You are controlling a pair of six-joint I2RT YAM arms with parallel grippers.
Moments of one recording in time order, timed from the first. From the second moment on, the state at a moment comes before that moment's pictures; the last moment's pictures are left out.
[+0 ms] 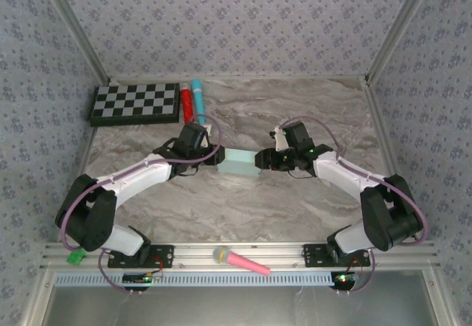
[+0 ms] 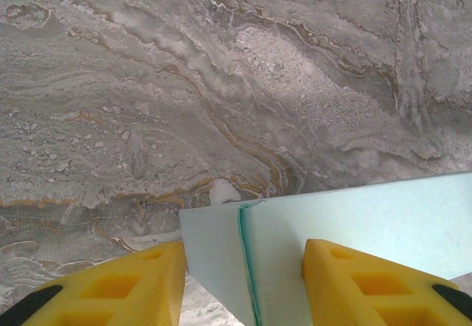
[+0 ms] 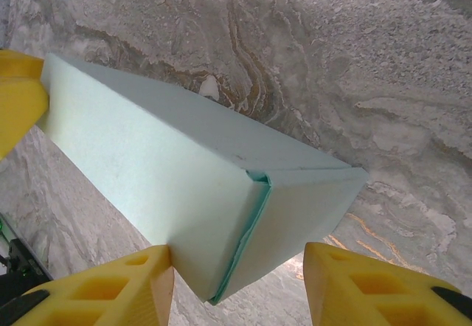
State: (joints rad) left arm -0.63 1.44 0.85 -0.21 0.07 -0.51; right arm 0.46 1.43 0.82 -0.29 -0.46 0.46
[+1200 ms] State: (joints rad) left arm -0.66 1.43 0.86 -0.23 0.06 -0.51; right arm 0.46 1.61 1.11 -0.47 -0.21 0.31
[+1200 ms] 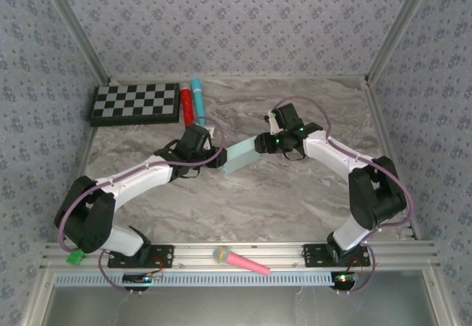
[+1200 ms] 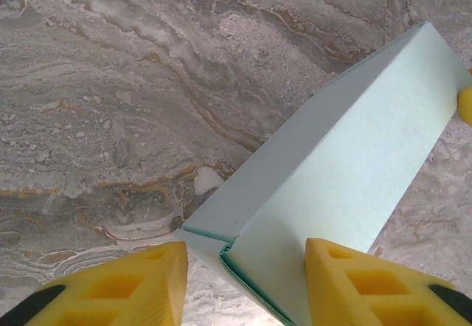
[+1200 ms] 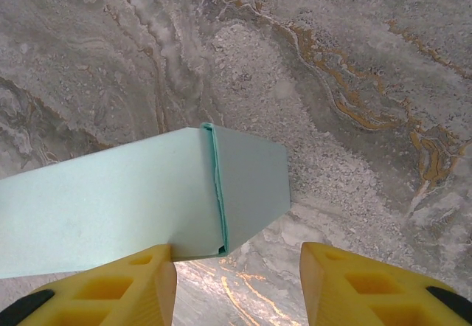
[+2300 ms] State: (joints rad) left arm -0.66 1.43 1.03 -0.46 0.01 -0.32; right arm 0.38 1.57 1.08 -0.41 -0.35 0.35
